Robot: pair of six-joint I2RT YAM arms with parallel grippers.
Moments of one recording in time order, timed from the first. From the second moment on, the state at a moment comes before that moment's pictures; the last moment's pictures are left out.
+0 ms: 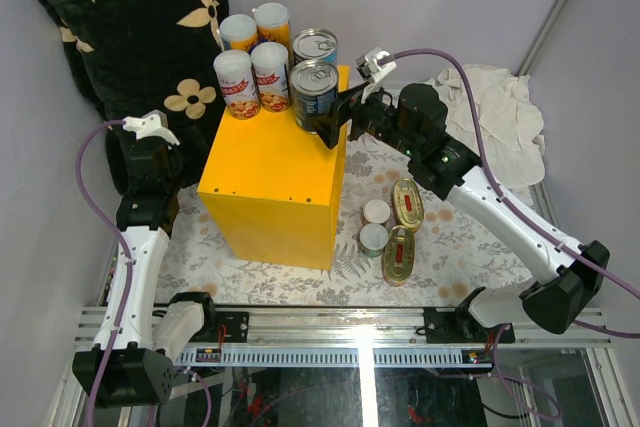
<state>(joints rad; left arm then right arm) 0.06 0.93 0.92 -0.44 0.08 -0.42 0.70 1.38 1.41 -0.03 -0.18 0.14</state>
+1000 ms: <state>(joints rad) 0.01 0.93 0.90 -0.45 0.06 -0.53 0.70 0.79 0.63 -0.12 0.04 0.45</state>
